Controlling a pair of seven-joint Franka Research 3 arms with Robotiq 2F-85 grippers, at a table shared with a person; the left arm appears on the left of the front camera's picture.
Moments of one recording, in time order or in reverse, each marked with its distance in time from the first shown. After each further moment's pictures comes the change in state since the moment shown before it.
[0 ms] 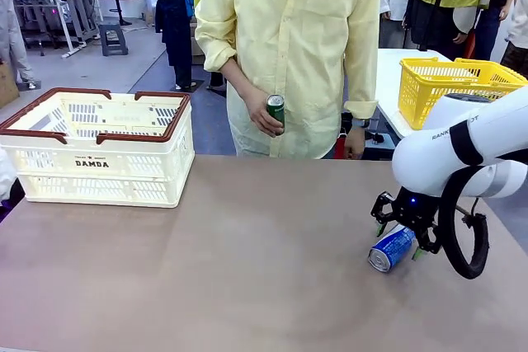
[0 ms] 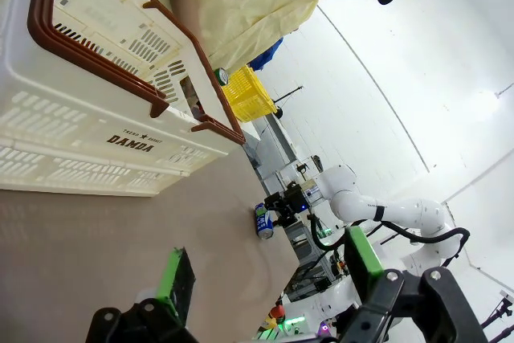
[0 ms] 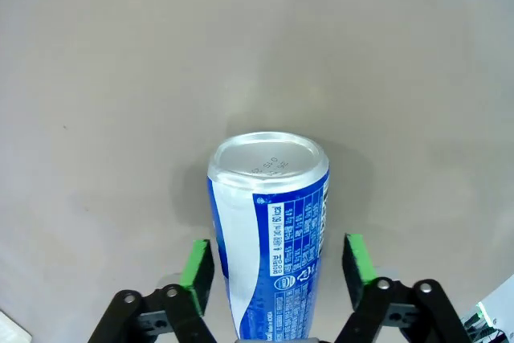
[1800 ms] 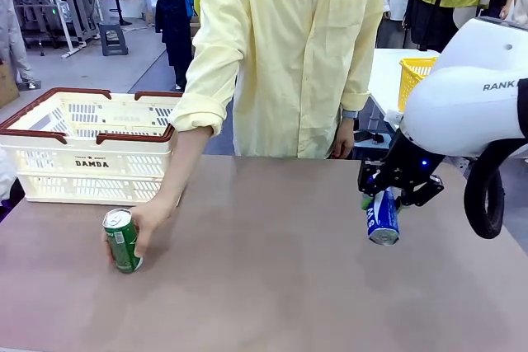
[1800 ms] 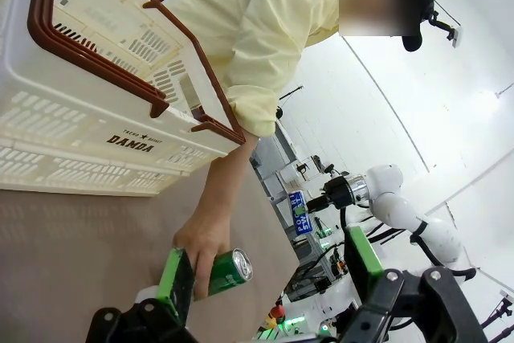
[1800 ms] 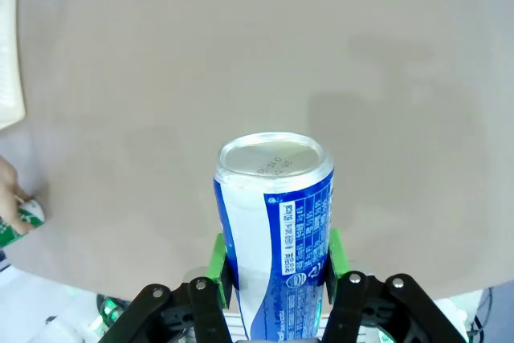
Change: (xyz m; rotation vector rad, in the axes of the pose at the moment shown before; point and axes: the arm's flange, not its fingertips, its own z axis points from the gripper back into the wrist) left arm 0.000 0.000 0.000 0.000 0.000 0.000; right arm -0.090 0.005 0.124 0.153 -0.092 0.665
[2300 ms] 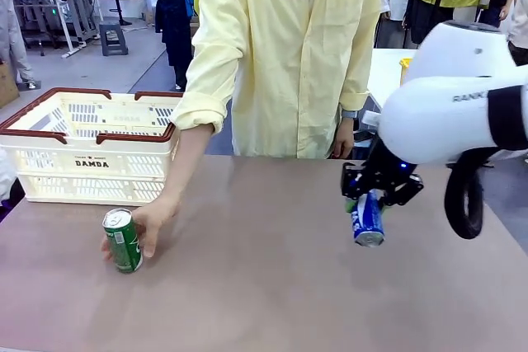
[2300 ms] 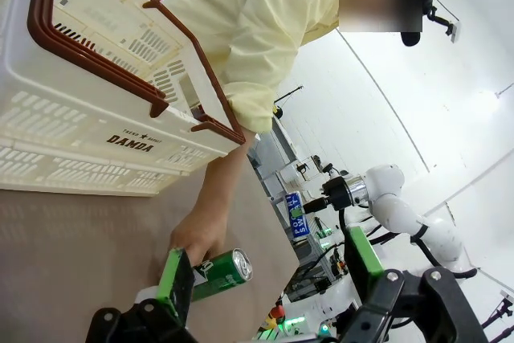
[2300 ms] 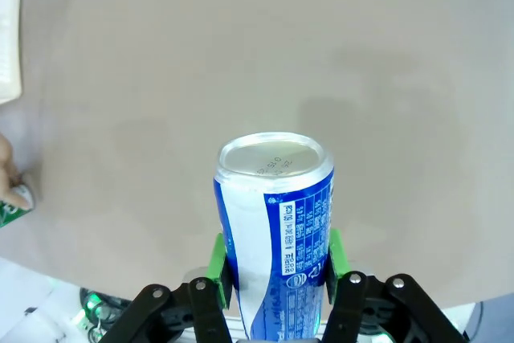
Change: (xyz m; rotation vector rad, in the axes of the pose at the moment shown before) left arm 0.000 0.000 0.000 0.000 0.000 0.000; right arm -0.009 0.041 -0.012 -0.030 -0.007 0.110
